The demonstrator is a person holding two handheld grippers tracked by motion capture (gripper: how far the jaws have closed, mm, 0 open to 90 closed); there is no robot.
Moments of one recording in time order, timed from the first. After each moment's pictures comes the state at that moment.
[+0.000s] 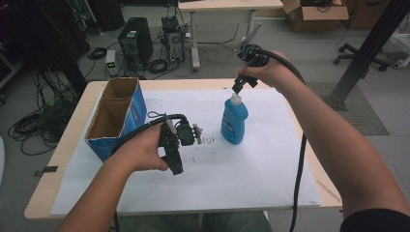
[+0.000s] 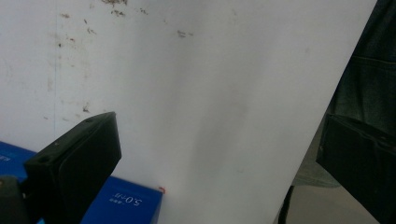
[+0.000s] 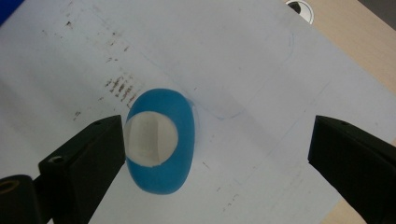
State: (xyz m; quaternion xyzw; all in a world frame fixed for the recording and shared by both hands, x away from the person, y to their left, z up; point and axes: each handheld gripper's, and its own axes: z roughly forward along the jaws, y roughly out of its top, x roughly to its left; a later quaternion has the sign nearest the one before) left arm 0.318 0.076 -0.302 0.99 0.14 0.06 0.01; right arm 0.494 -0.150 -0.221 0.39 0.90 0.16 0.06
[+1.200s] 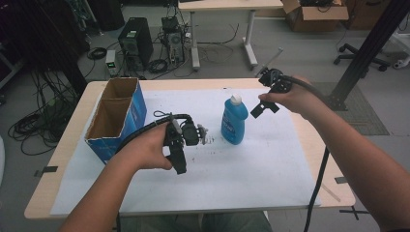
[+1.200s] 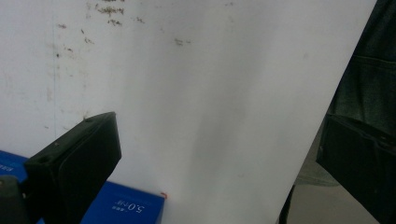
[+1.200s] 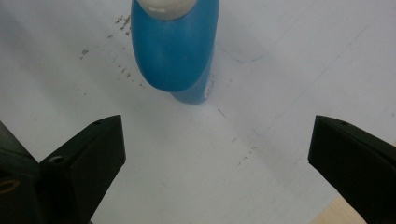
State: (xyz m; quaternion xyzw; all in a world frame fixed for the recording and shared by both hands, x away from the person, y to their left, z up) left arm 0.321 0.066 -0.303 0.99 0.13 0.06 0.00; right arm 0.437 -0.201 -0.254 0.37 0.91 0.17 0.03
